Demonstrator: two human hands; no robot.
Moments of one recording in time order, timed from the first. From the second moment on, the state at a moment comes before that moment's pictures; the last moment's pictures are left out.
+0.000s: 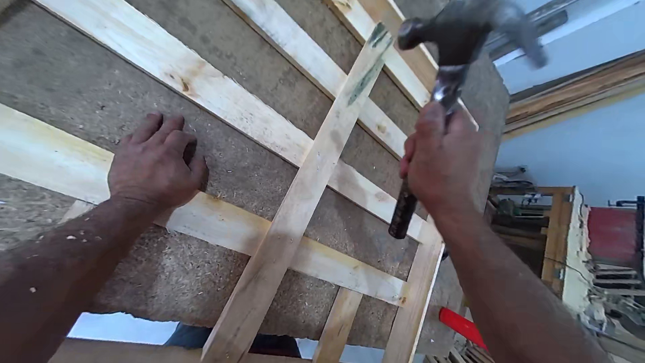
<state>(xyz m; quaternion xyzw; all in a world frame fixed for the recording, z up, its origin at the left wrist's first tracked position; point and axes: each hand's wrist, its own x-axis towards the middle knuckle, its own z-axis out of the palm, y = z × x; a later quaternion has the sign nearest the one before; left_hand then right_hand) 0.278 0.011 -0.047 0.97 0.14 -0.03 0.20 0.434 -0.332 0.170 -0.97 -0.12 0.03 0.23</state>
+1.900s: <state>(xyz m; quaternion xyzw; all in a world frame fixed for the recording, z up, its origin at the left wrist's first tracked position) 0.278 0.010 -0.042 0.97 0.15 -0.06 0.20 0.230 -0.323 0.137 -0.94 -0.06 0.26 0.21</state>
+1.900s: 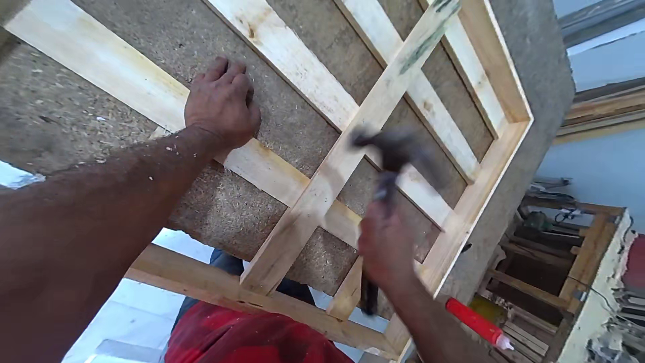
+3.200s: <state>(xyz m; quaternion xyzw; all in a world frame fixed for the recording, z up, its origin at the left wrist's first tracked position) 0.275 0.010 -0.038 0.97 0.15 -0.06 0.20 0.191 -0.327 0.162 -0.95 -0.09 0.11 0.28</state>
